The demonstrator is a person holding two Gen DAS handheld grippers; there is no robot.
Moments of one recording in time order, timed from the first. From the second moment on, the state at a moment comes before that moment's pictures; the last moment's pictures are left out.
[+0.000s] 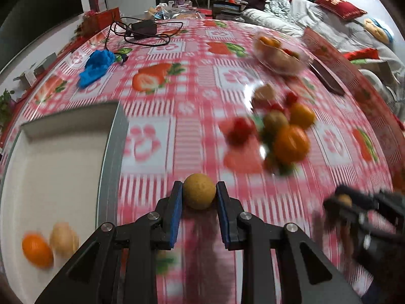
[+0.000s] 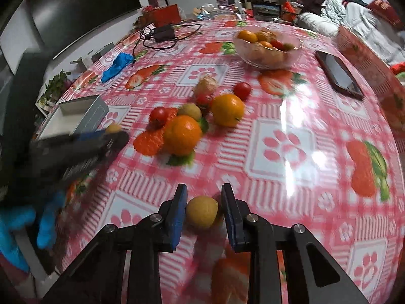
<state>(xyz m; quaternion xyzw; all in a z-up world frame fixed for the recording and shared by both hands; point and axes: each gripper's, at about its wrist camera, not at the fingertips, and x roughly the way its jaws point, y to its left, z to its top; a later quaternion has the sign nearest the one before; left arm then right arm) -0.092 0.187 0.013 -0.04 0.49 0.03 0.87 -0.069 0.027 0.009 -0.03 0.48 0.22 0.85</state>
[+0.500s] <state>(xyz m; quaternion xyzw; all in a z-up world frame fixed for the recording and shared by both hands) -0.172 0.174 0.014 -0.05 0.49 0.03 0.87 -0.123 -0.004 0.008 -0.01 0.48 0.20 0.85</state>
